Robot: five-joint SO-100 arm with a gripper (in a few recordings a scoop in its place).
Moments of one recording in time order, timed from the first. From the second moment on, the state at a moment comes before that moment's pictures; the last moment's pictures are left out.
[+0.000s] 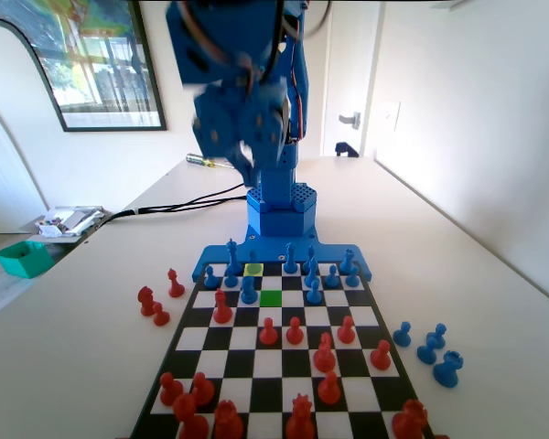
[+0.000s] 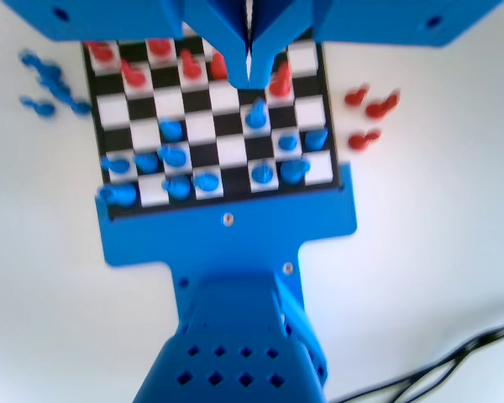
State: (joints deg) arm 12.3 103.1 108.5 95.5 -94.1
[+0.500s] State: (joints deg) arm 13.2 89.9 113.6 84.7 -95.8
